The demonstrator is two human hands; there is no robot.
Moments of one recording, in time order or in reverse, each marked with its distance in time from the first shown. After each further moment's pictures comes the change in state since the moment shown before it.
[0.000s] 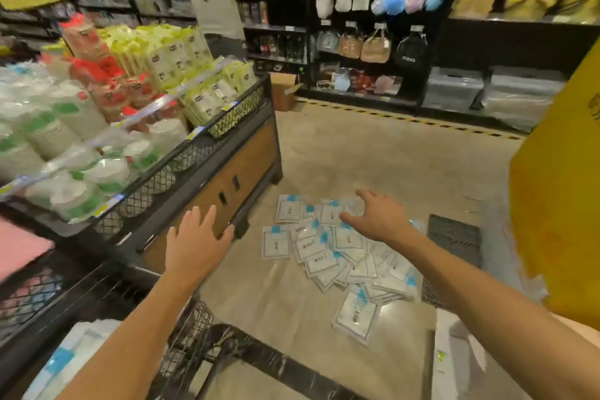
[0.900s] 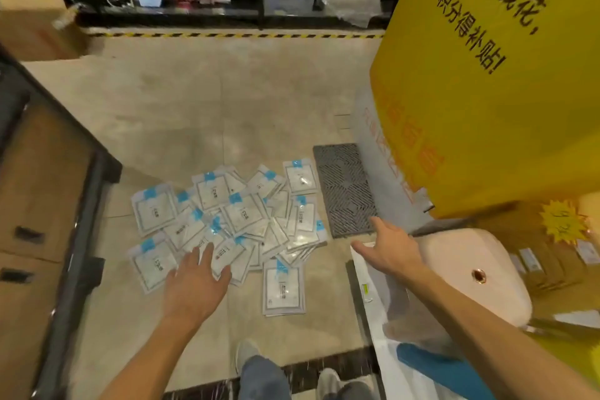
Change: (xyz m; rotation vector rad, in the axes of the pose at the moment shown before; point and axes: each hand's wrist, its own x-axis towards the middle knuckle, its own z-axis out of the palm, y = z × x) left_hand 0.227 0.231 0.241 0.099 -0.503 0.476; right_hand 0.086 0.235 0.082 0.098 -0.151 0.786
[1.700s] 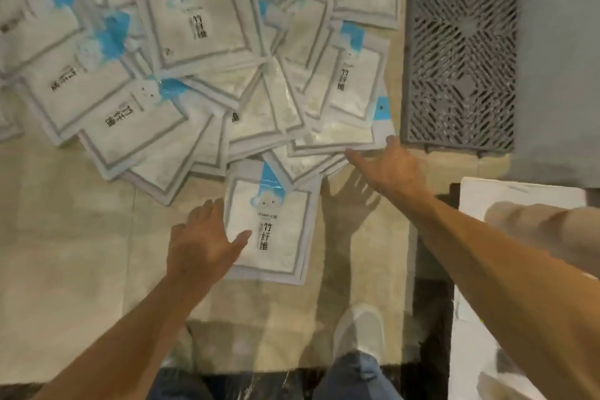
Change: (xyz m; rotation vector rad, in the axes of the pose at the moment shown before) left_hand 0.313 0.007 0.604 -0.091 -0.195 -0.050; right_hand 0.457 0.047 0.532 0.119 -0.193 0.131
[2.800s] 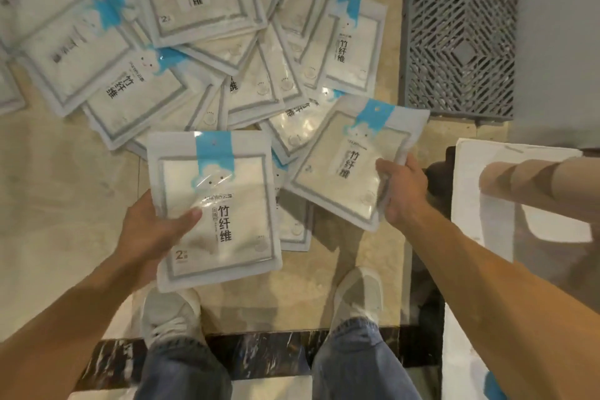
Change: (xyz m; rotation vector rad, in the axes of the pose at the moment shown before) left_hand -0.056 -0.042 -0.036 -1.175 0.030 -0.324; right_hand -0.060 0.057 0.037 1.314 0.052 0.305
